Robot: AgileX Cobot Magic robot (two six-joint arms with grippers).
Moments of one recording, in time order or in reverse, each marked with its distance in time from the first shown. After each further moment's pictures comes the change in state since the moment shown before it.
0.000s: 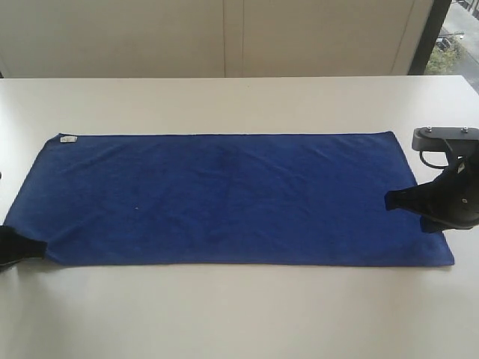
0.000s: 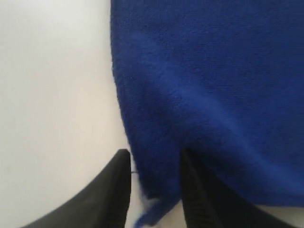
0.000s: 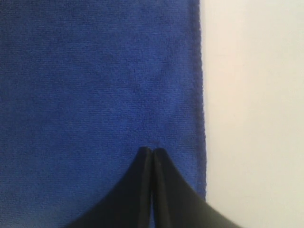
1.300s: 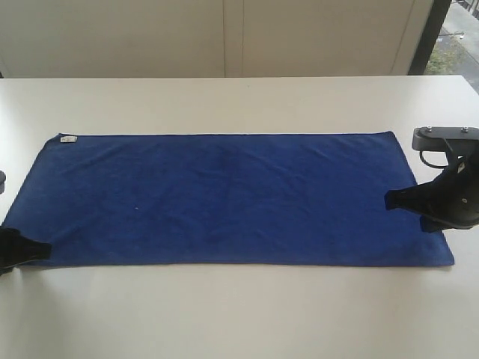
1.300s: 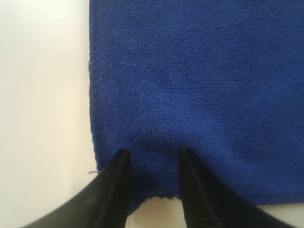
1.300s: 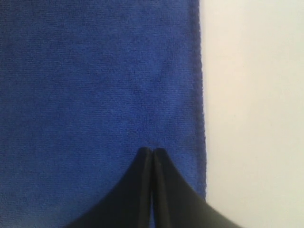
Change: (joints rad) left arm 0.000 0.032 0.000 -0.004 -0.036 0.000; right arm 0.000 0.000 0.000 0.000 -0.004 0.000
